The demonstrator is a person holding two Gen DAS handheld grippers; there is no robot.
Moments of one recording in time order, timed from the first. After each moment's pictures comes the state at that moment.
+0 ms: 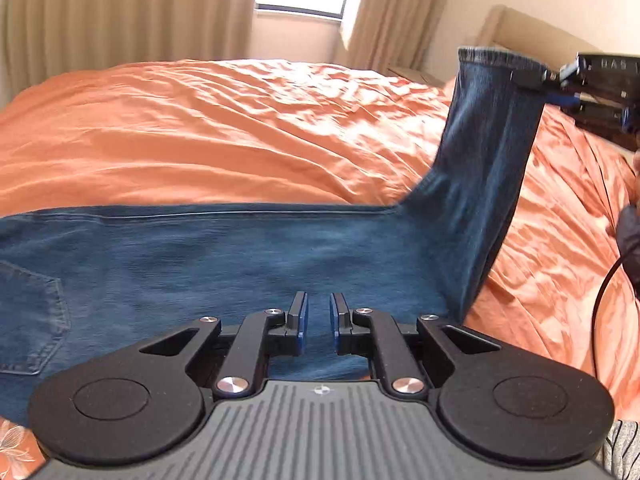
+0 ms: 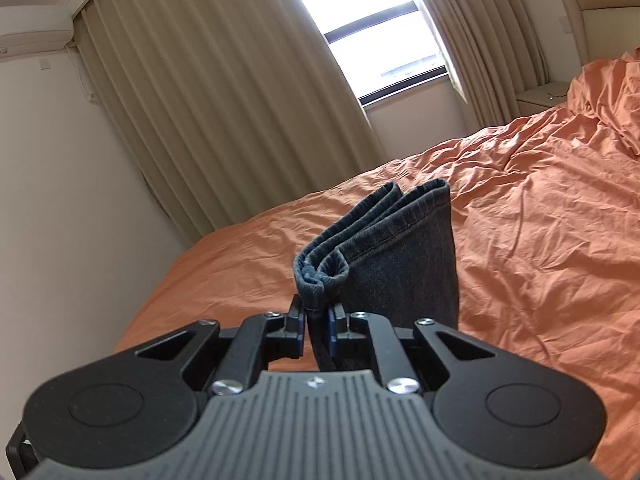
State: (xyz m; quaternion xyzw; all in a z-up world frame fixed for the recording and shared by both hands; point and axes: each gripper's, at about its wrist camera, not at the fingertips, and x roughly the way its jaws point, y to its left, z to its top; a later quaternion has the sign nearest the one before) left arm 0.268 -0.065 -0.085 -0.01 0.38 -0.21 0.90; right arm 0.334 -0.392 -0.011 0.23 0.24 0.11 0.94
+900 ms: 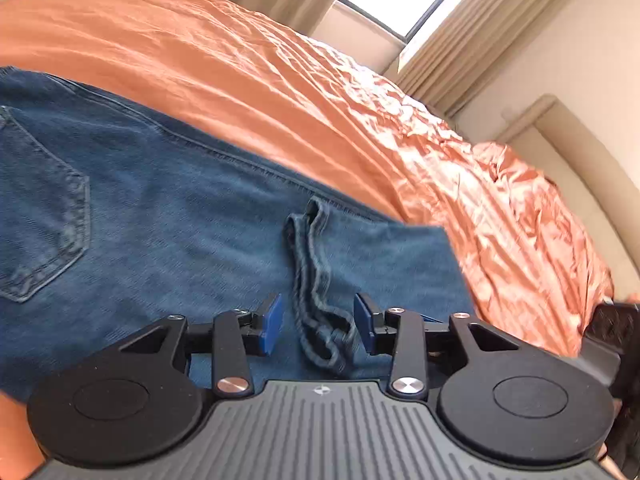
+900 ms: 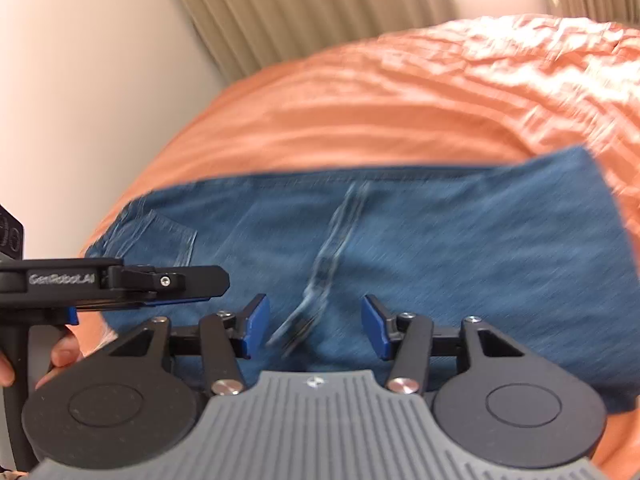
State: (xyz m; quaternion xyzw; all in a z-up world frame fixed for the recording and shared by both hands) left arm 0.317 0.029 -0.143 -0.21 0.41 -0.20 0.86; right arm 0.335 -0.256 -0.162 0.14 0.35 0.19 0.91
